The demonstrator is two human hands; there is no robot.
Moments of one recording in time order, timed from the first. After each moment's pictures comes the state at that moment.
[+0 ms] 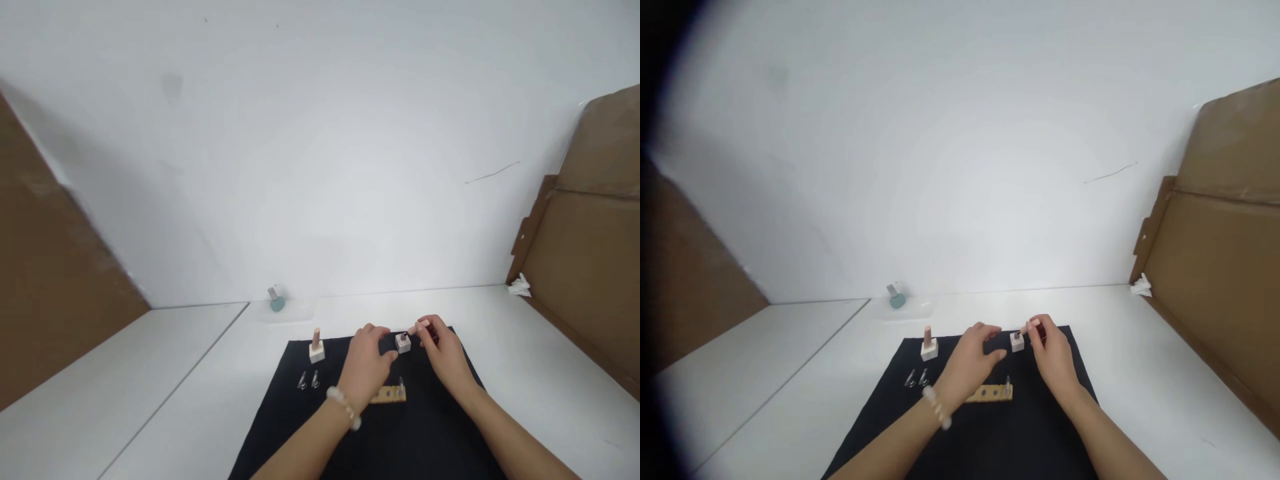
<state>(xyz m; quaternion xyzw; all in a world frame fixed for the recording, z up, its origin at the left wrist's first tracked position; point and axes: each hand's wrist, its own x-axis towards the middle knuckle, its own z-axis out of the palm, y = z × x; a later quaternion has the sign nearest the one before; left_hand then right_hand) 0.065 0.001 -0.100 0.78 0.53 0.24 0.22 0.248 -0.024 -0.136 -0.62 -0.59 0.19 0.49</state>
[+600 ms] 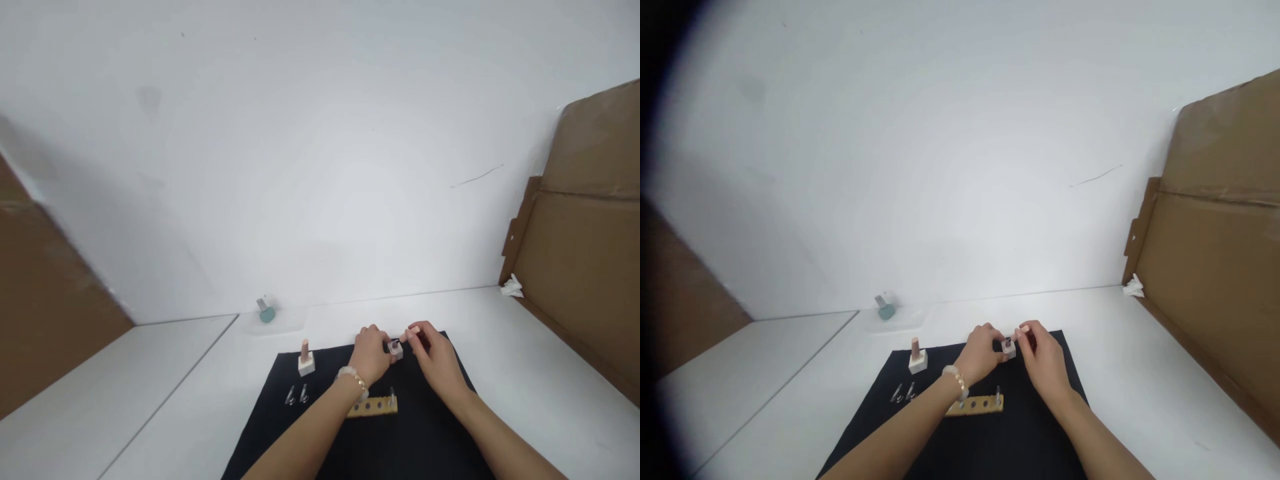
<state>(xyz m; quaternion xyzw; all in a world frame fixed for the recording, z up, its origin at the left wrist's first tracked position) 0.099 0.040 -0.110 0.83 0.52 0.07 0.17 0.251 -0.024 -0.135 -0.61 -0.61 0.15 0.49</state>
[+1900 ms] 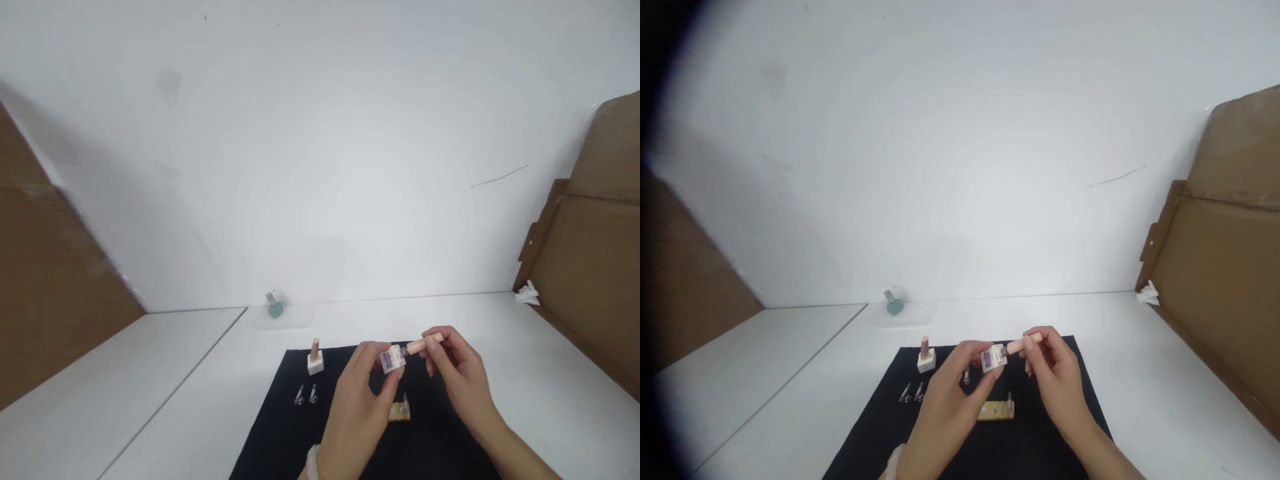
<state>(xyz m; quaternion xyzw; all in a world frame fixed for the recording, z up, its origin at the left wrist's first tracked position) 0.046 -0.035 -0.084 0.73 0.43 0.45 0.28 0.226 -0.050 -0.094 -0.51 -0.55 0.26 0.61</state>
